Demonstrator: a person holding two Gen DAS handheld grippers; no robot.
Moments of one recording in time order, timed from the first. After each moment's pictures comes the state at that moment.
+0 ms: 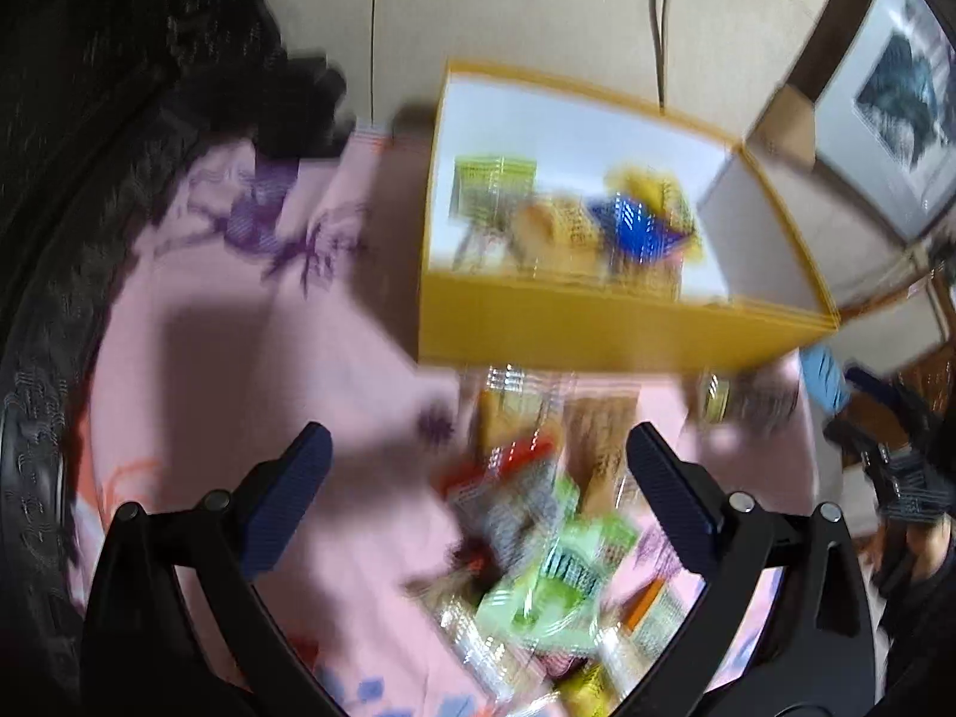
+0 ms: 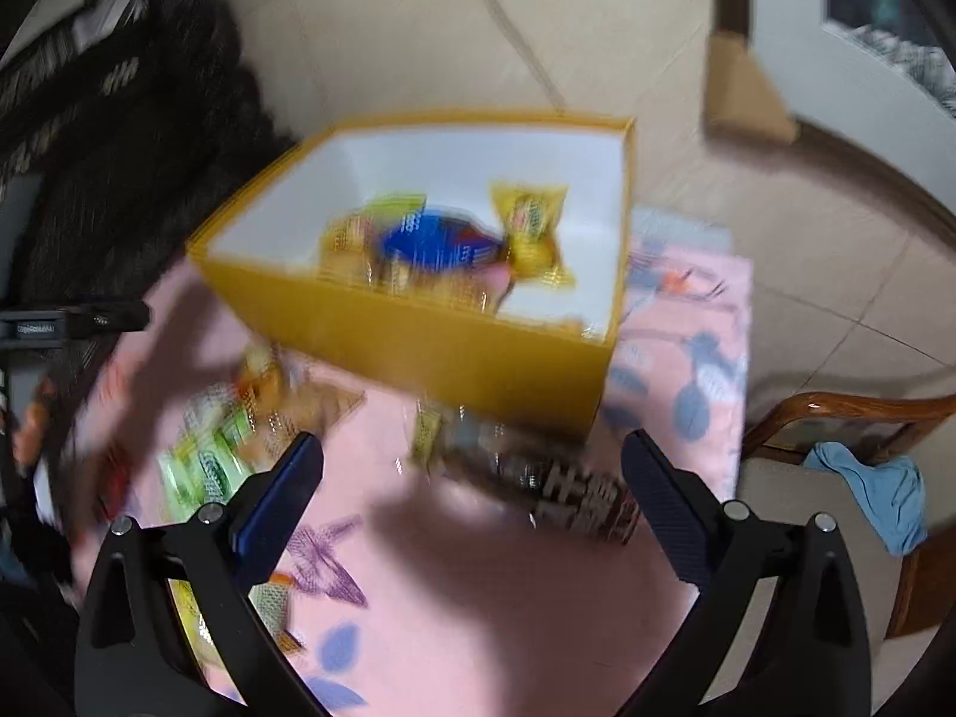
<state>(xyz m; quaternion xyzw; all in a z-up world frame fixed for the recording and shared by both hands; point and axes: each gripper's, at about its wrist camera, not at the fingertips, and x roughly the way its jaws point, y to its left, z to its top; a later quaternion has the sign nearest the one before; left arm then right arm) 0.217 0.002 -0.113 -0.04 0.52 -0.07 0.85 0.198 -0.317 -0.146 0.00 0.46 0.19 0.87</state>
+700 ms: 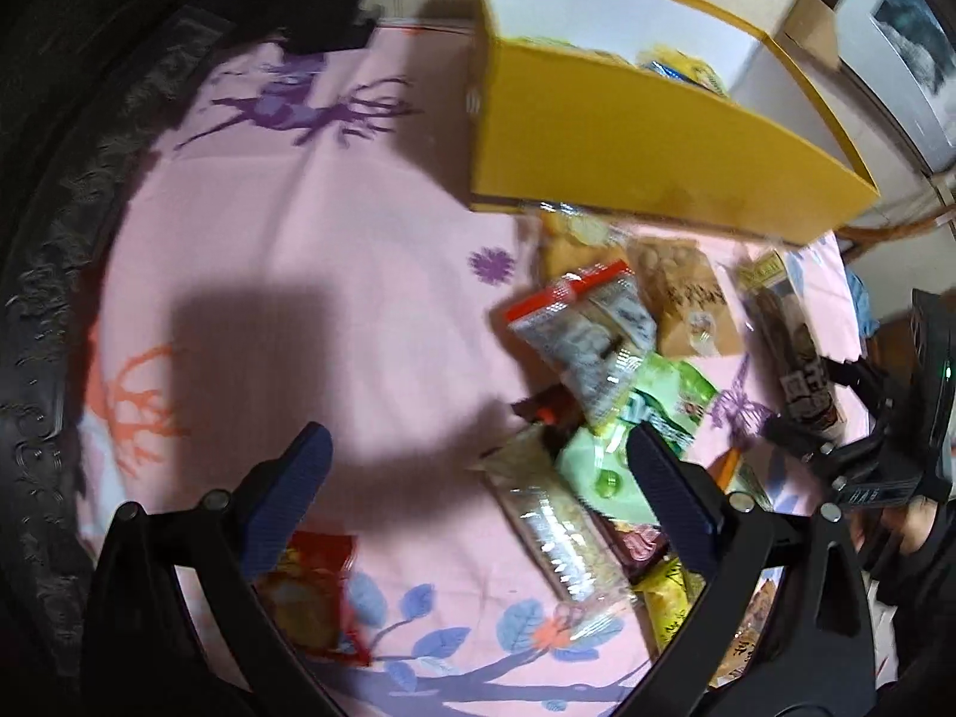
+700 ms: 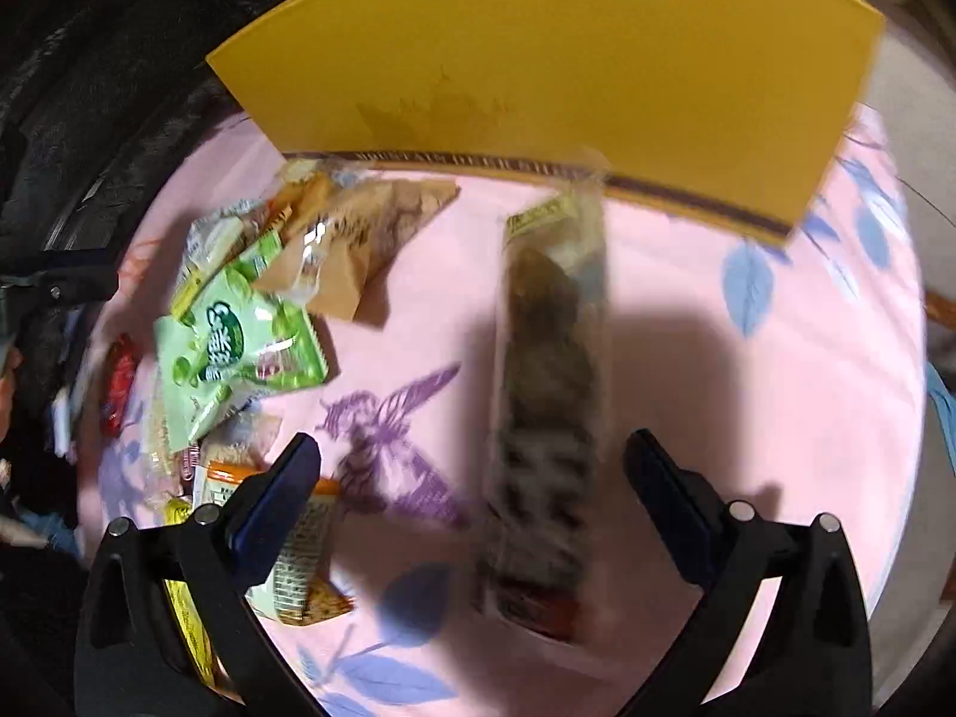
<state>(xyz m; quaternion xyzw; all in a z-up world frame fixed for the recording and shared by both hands) 0.175 0.013 -0.154 0.00 0.58 -0.07 0.81 0.151 -0.252 -0.235 0.03 0.55 0.21 0.81</state>
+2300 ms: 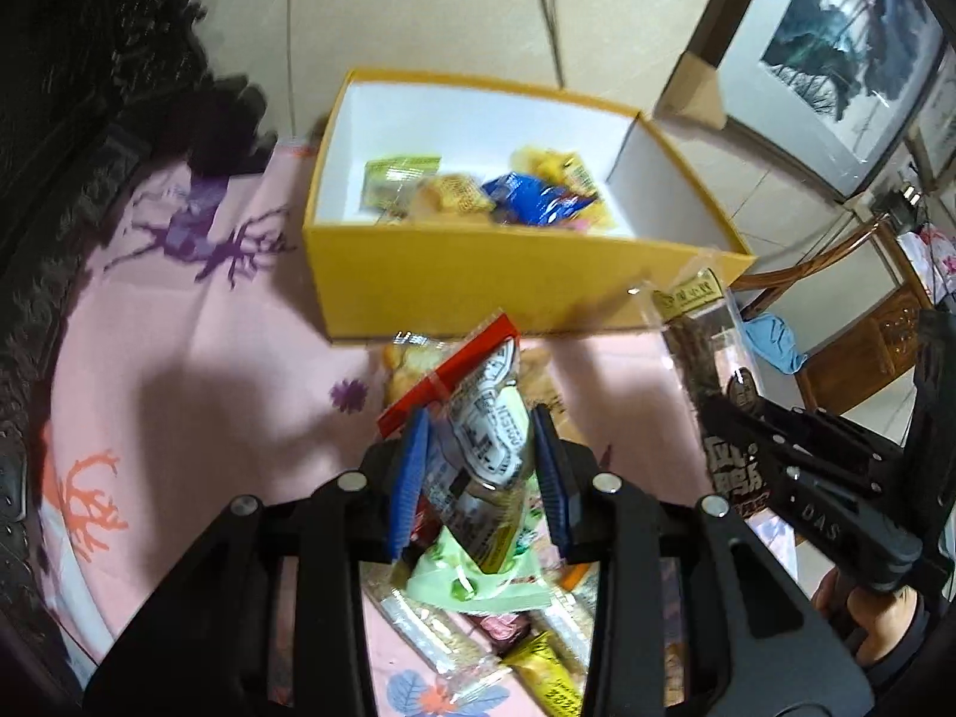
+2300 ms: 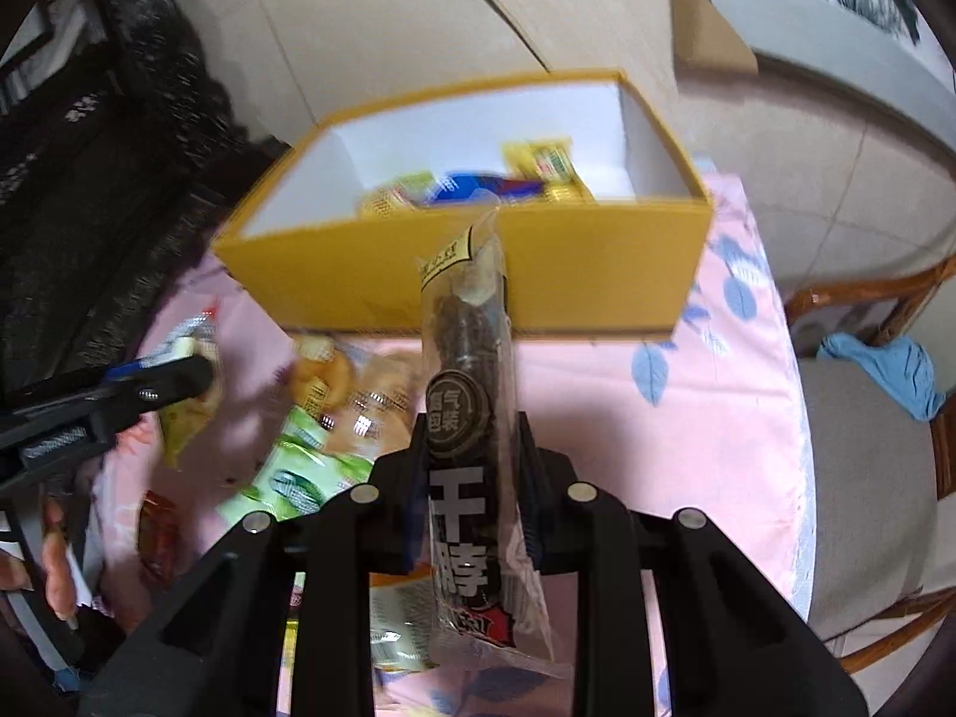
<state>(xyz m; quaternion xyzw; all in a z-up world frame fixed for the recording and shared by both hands) 0.180 -0.039 -0.096 -0.03 0.48 -0.15 0.86 0.131 -0.233 -0.127 0.08 0.46 0.10 0.88</state>
